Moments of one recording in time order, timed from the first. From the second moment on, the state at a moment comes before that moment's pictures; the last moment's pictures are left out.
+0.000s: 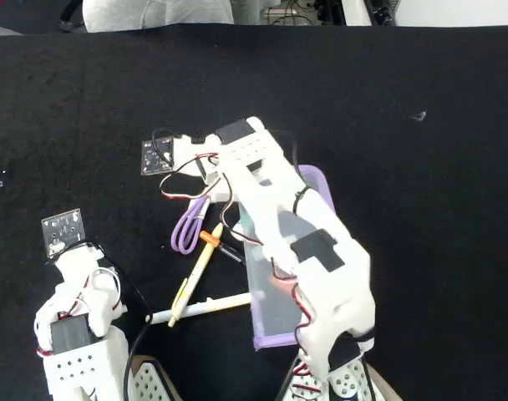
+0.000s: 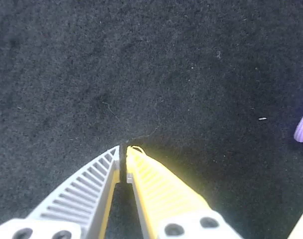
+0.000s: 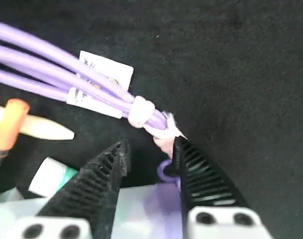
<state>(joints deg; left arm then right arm) -21.6 -104.2 95.9 72.7 0.4 -27.6 28.4 -6.6 66.9 65.4</state>
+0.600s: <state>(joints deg) -21.6 -104.2 95.9 72.7 0.4 -27.4 40.5 -17.1 63.9 66.9</state>
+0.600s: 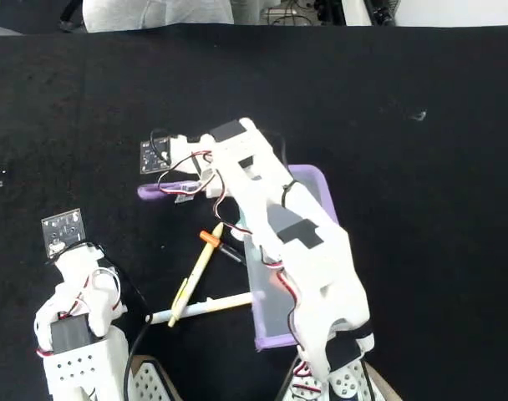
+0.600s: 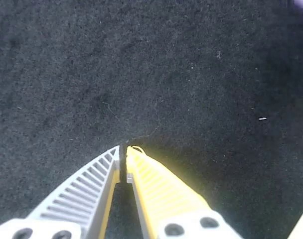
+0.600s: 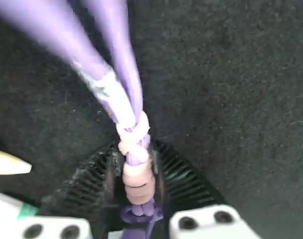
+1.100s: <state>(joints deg) -21.6 -104.2 95.9 72.7 0.4 -27.4 19.6 -17.4 68.4 47.7</state>
